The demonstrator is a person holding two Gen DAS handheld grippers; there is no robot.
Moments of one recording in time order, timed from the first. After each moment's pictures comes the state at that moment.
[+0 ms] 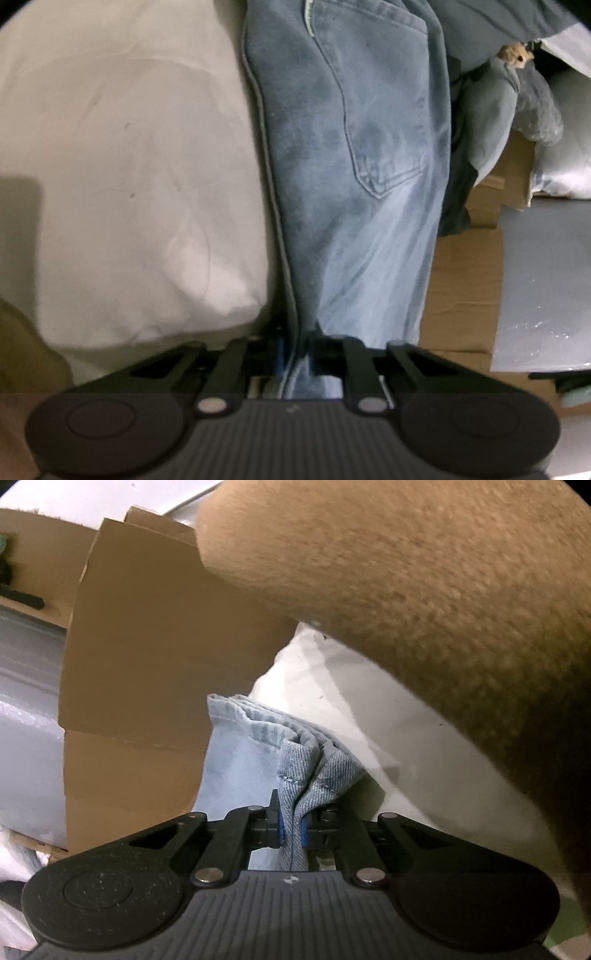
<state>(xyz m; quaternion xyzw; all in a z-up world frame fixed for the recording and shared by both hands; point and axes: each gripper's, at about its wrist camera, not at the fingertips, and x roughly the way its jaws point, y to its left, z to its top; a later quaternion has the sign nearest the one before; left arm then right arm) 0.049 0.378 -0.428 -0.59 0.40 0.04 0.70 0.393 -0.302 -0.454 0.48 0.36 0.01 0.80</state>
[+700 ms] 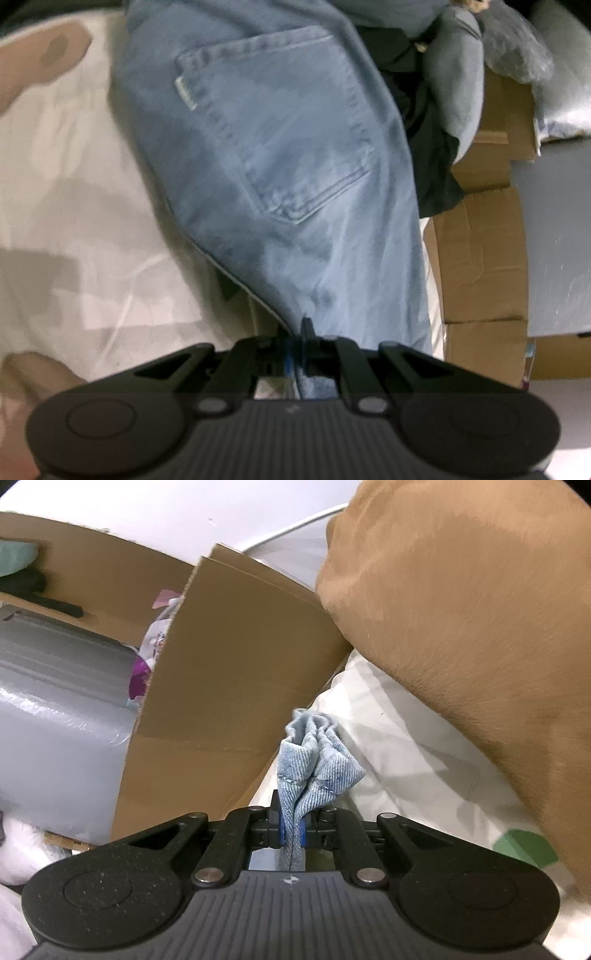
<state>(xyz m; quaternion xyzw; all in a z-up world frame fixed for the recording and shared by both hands) 0.079 0.385 -0.330 -0.46 0.49 0.05 0.74 0.350 -0.320 -0.356 0.49 0.36 0.02 0.80</state>
